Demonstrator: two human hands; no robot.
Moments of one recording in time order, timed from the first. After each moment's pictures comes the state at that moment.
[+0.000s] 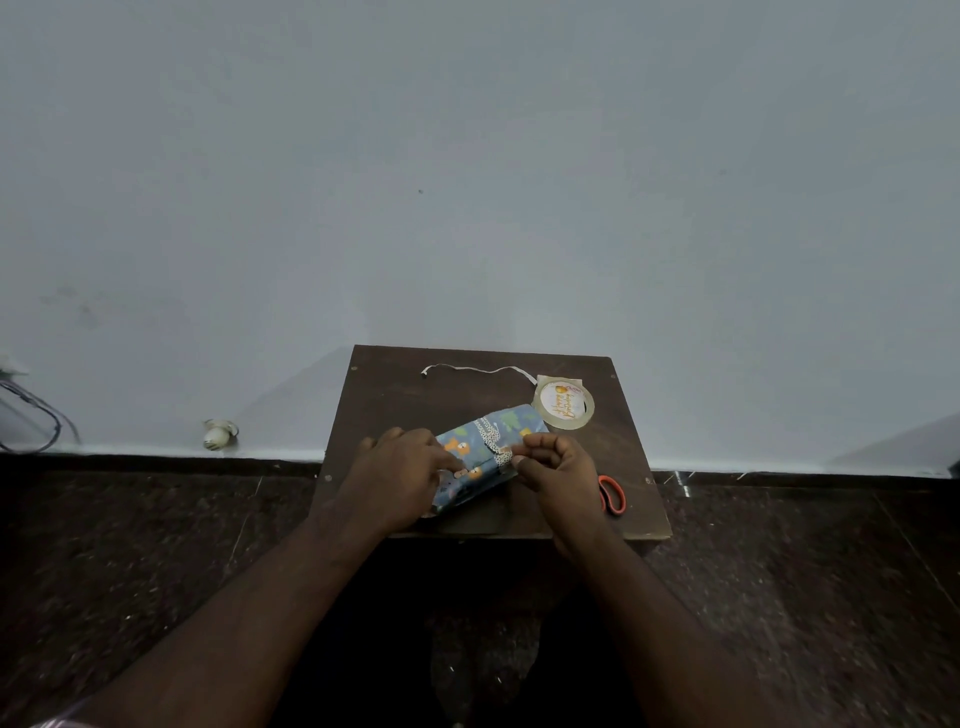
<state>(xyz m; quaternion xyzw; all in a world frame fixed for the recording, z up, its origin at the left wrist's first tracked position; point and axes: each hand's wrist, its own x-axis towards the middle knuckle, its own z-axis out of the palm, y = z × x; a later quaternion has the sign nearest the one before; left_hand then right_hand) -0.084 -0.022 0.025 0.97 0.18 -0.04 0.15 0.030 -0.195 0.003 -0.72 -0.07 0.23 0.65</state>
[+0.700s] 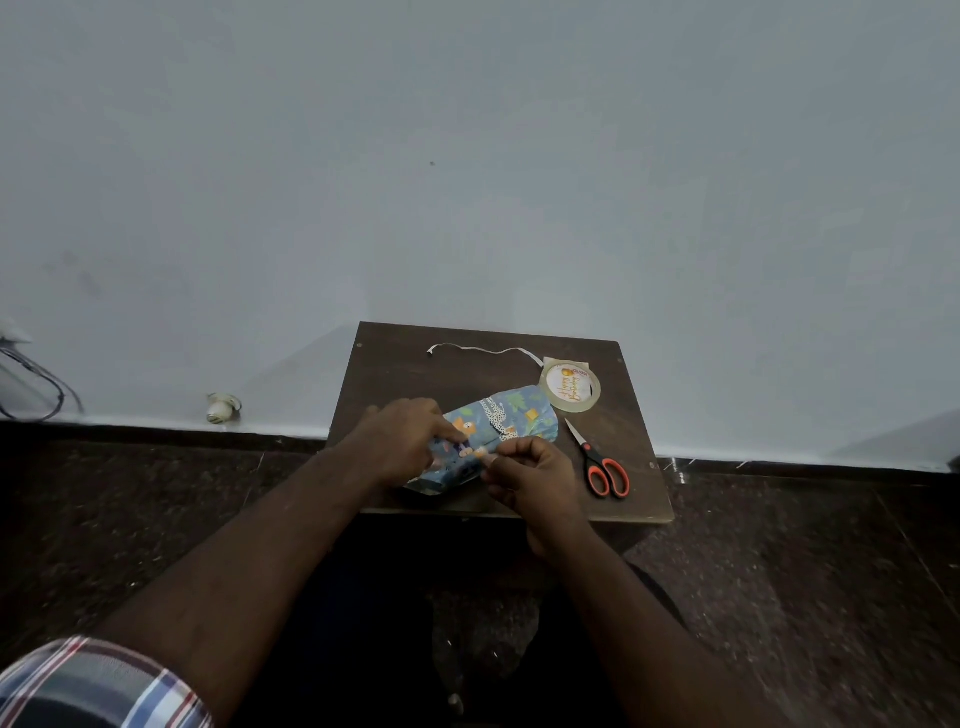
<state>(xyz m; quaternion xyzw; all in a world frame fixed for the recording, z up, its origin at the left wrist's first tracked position) -0.069 0.002 0.034 0.97 0.13 -0.15 0.14 -0.001 -0.185 -0.003 -0.67 -0.04 0.33 0.66</state>
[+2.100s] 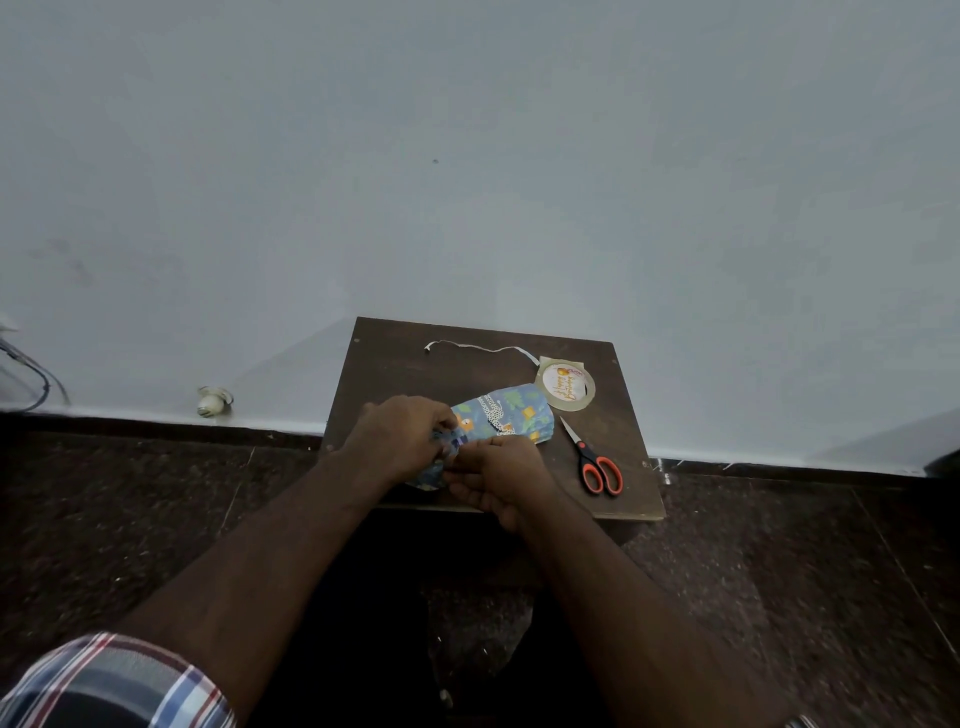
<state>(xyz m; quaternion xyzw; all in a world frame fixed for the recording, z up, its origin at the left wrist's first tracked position) -0.073 -0.006 0.024 0.96 0.20 -0.04 0.19 -0.009 -0.149 0.027 -0.68 0.05 0.46 0.57</state>
